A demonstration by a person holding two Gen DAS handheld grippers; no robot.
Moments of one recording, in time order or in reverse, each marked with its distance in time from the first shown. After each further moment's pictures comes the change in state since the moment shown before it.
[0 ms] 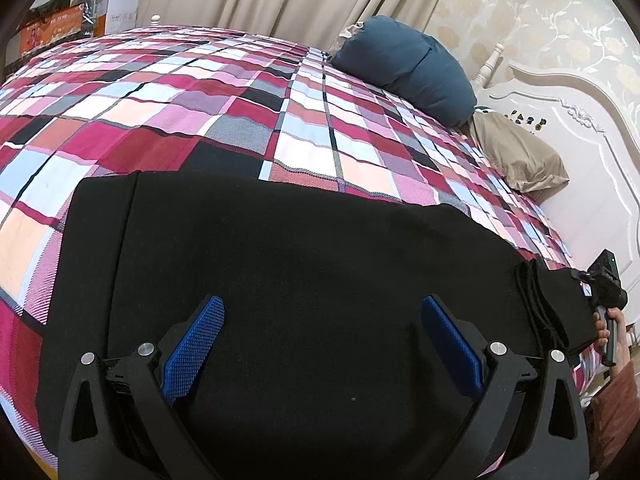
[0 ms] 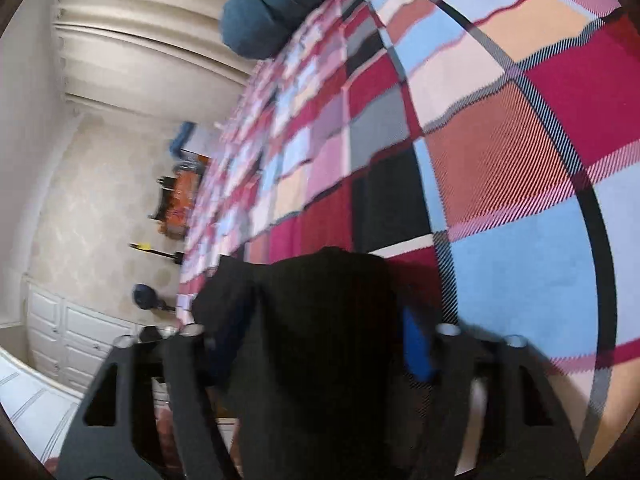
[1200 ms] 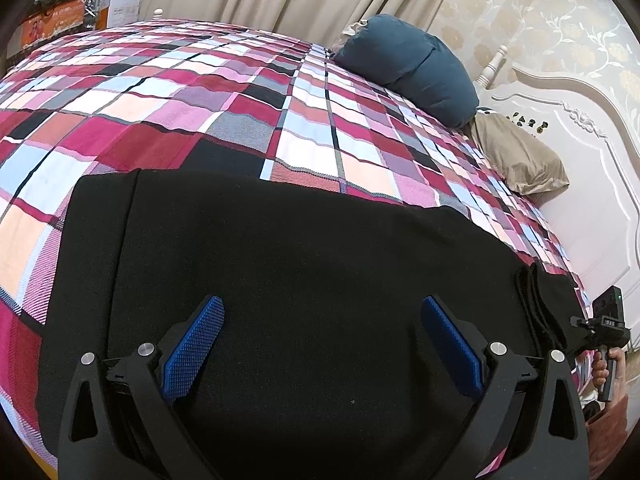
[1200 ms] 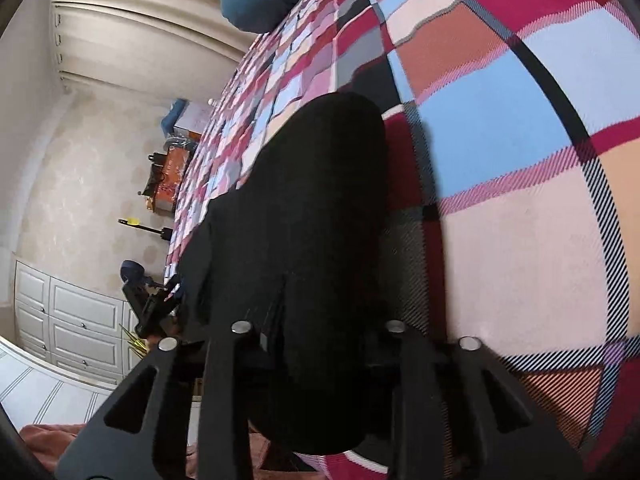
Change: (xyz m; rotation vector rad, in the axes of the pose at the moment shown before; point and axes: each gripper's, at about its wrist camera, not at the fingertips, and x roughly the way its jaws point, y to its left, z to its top) left arm 0.001 0.004 0.003 -0.021 0.013 -0.012; right arm -0.023 -0.010 -0.062 -0.031 0.059 -0.003
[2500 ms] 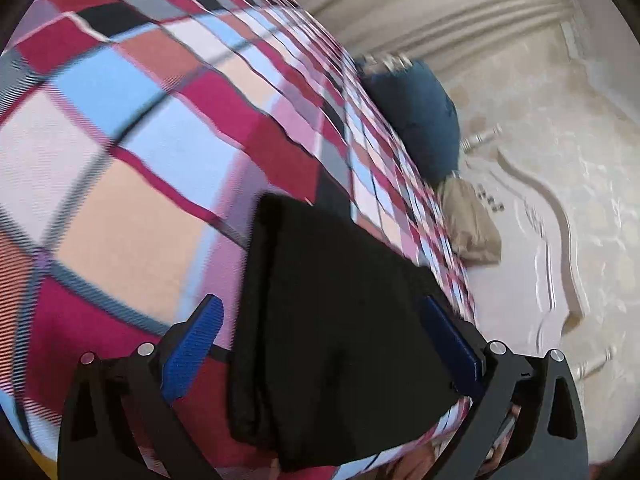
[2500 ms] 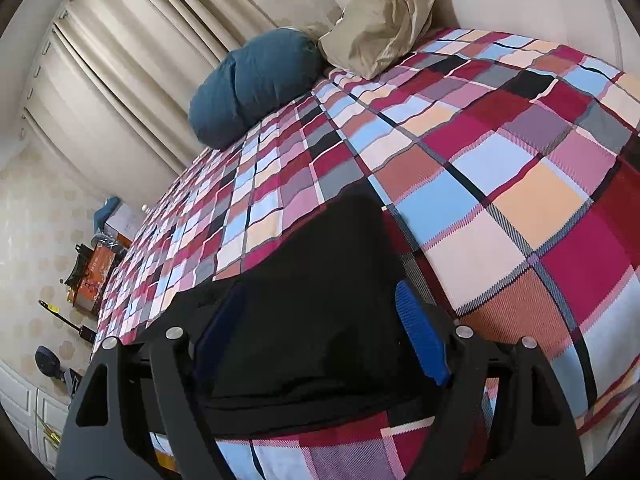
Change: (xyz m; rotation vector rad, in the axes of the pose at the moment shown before) left arm -0.054 0.145 0.017 -0.334 0.075 -0.333; right arm -0.036 0.100 -0.068 -0.010 -0.538 -0.372
